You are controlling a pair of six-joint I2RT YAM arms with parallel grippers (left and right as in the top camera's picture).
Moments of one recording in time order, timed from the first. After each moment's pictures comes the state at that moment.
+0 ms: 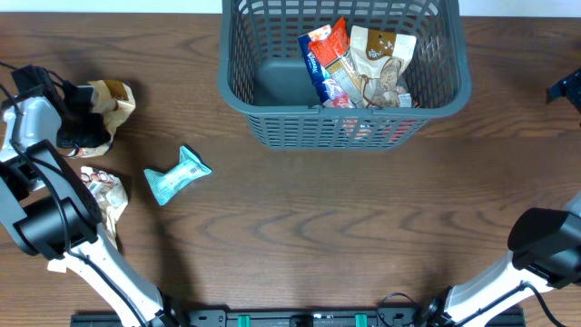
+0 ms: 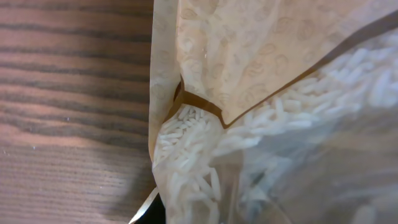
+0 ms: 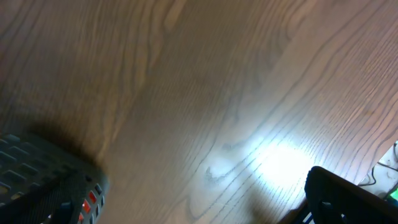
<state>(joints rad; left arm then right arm) 0.49 2.16 1.60 -0.77 0.13 0.41 -0.52 1.94 2.30 -1.69 0.10 0.53</state>
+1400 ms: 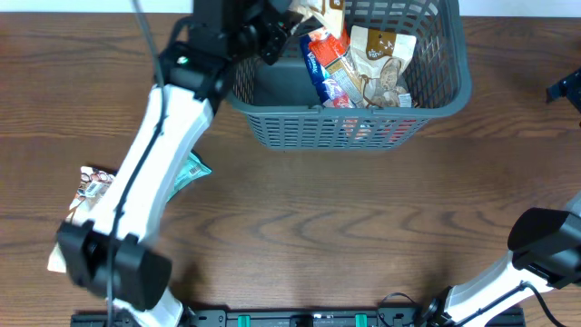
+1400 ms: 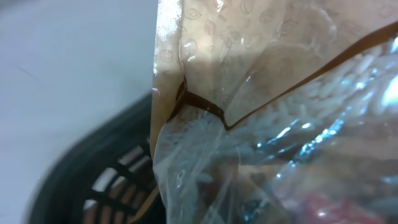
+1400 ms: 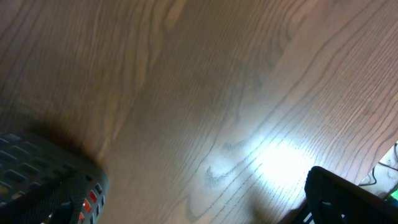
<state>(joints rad) -0.36 1.79 1.77 -0.41 0.27 0.32 -0.52 1.94 2.30 -1.69 0.10 0.53</state>
